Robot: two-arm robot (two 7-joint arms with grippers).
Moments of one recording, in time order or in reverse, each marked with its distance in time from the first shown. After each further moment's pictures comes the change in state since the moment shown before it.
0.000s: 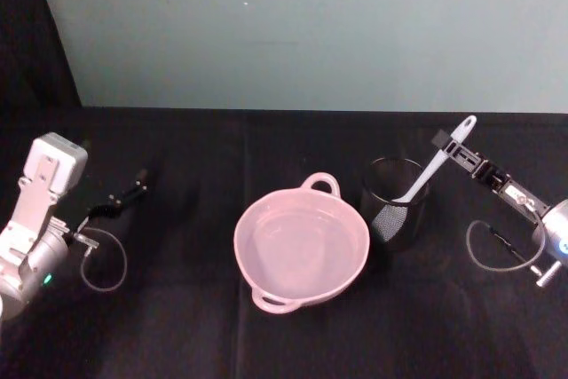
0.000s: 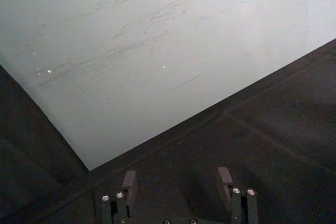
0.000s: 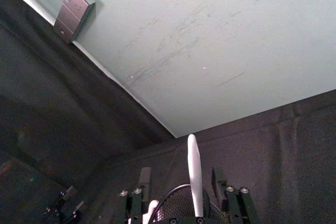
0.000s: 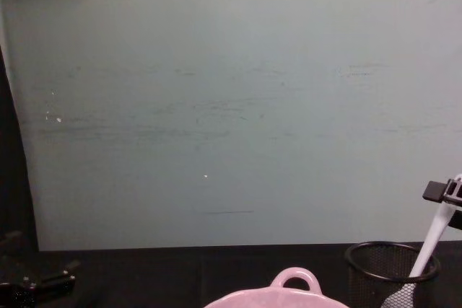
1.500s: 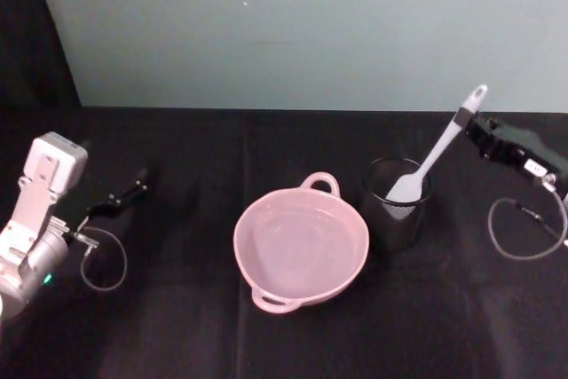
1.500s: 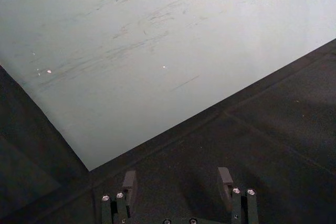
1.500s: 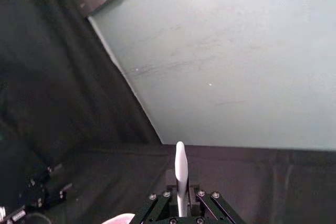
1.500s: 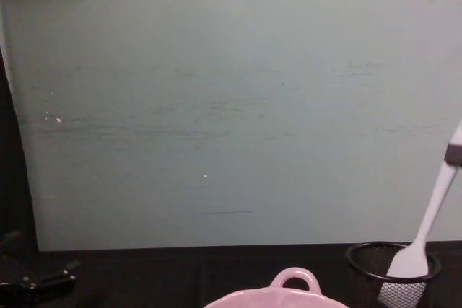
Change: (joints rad) left arm 0.000 0.000 0.000 0.000 0.000 0.000 0.000; right arm -0.012 0.153 -0.026 -0.208 -0.128 -0.038 -0.083
